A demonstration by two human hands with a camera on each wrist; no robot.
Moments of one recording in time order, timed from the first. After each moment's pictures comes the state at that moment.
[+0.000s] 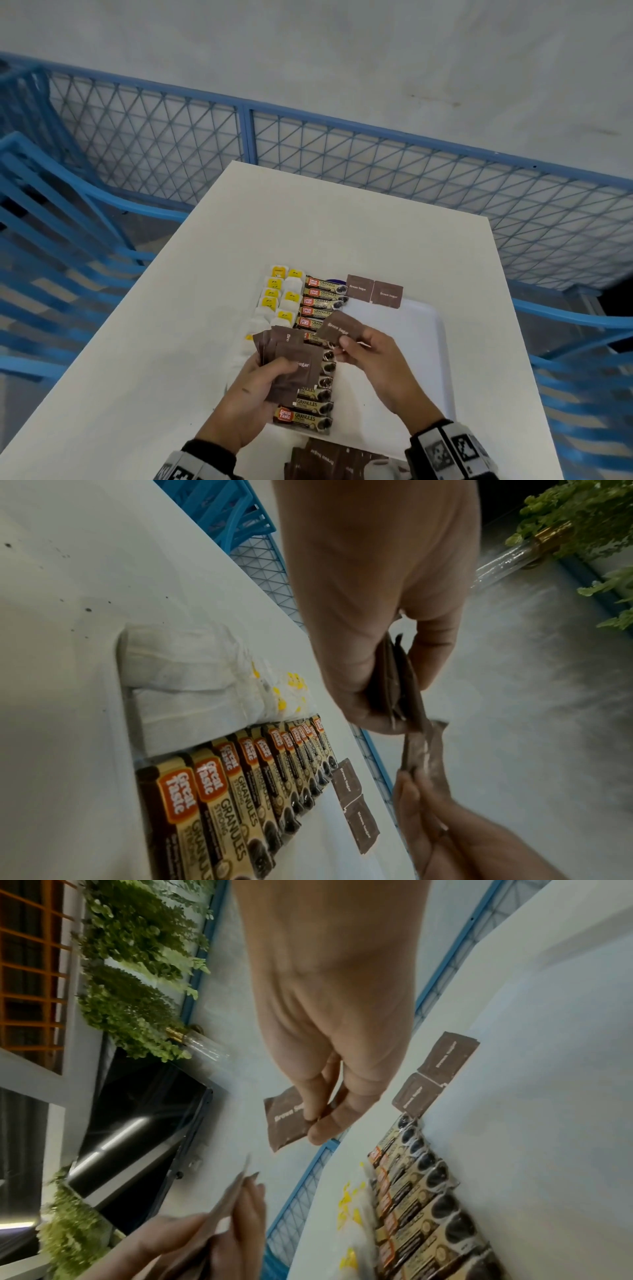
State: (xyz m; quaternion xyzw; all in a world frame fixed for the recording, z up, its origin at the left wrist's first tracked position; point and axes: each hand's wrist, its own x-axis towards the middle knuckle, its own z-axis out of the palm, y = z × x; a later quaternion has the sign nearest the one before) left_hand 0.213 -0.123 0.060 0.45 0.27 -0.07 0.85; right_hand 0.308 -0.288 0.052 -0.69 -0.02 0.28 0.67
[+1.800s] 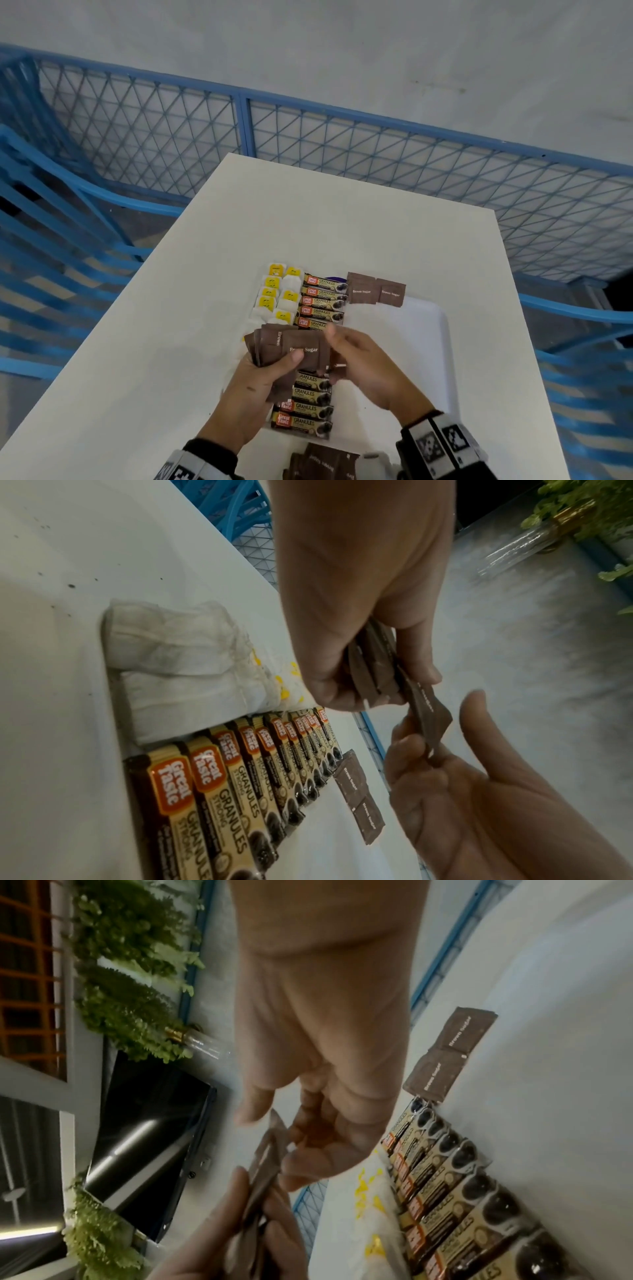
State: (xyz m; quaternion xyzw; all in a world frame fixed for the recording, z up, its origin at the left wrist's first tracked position) left_hand 0.226 -0.124 0.056 0.47 0.27 -0.03 0.84; right_hand 0.317 -0.271 0.058 -0.67 -0.06 0.42 0.61
